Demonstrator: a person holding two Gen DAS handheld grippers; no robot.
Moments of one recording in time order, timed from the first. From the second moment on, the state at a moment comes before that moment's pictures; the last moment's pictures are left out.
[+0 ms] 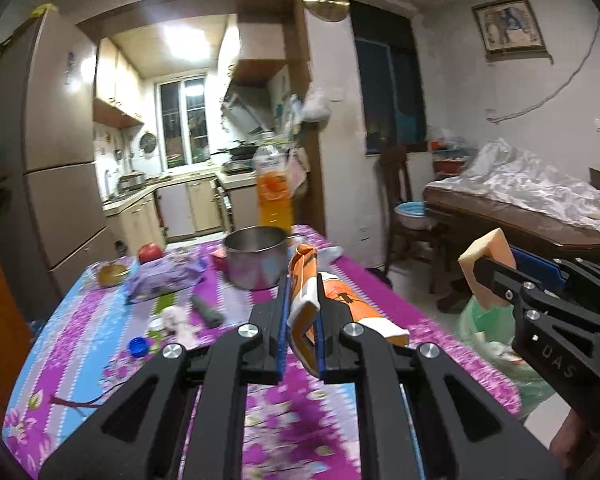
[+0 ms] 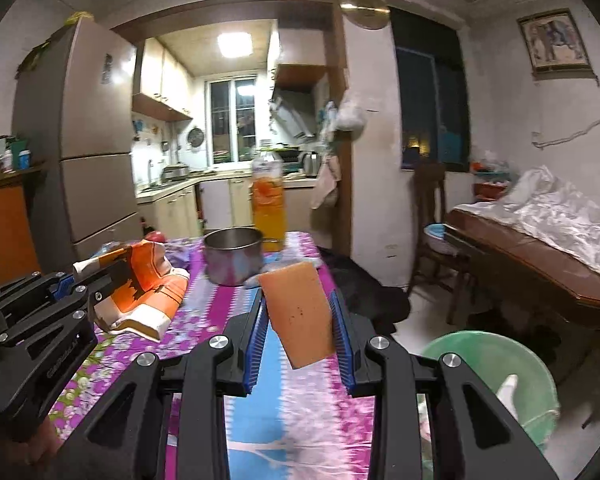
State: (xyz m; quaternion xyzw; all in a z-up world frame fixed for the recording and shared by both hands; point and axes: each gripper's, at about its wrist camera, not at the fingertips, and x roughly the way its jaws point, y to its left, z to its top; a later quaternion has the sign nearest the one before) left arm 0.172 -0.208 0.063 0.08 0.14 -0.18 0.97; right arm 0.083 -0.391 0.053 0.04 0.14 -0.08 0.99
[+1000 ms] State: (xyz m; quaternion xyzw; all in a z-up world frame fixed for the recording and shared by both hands) left arm 0.176 -0.419 0.020 0.12 0.25 -0.36 0.89; right arm 0.082 -0.659 0.027 0.10 0.30 -0.17 0.93
